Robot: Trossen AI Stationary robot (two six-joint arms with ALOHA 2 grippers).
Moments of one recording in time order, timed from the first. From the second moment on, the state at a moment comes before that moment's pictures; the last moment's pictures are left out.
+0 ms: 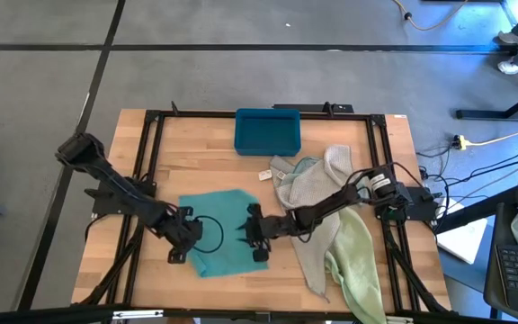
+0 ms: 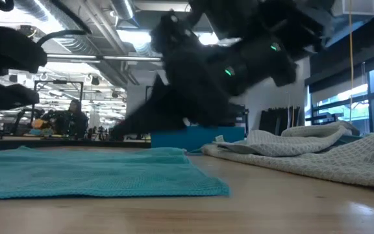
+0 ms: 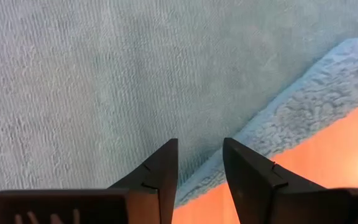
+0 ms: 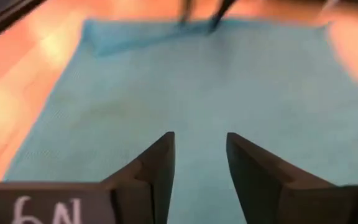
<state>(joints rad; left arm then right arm) -0.63 1.37 0.62 -0.49 -0.08 -0.65 0.28 2.16 1.16 0.52 0.18 -0.02</state>
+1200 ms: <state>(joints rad) -0.70 1.49 0.61 -0.12 0.05 -0.69 0.14 2.19 1.19 0.47 0.18 -0.01</state>
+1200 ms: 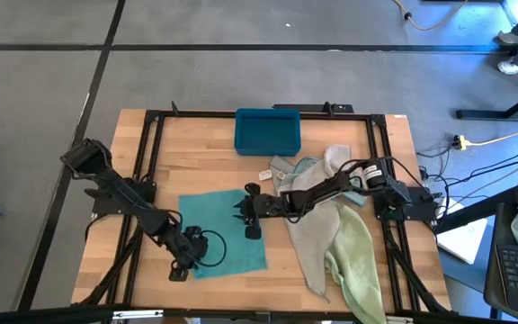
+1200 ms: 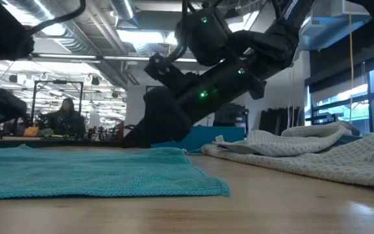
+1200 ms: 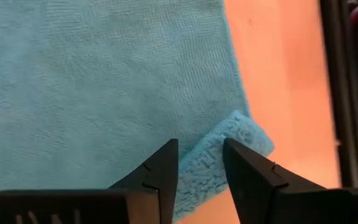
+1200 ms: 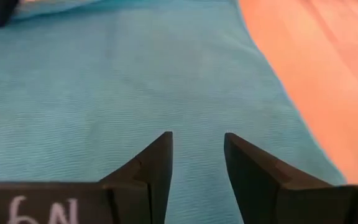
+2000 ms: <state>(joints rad) -0.85 1.49 0.61 -0.21 0.14 -0.98 0.11 2.19 1.19 0.37 0.15 -0.04</state>
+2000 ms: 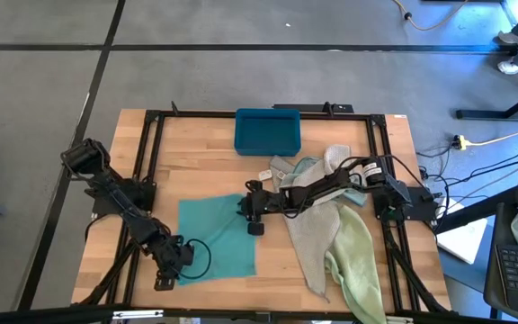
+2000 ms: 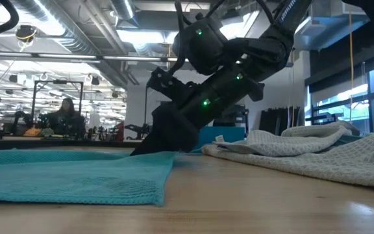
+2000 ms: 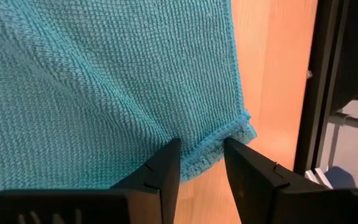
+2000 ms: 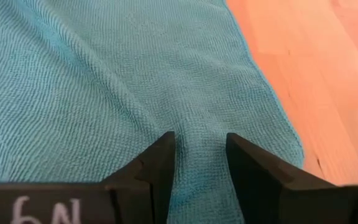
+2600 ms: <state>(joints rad) -0.86 1.49 0.61 -0.17 -0.02 -0.87 0.25 2.06 1.19 0.23 -0.03 0.05</state>
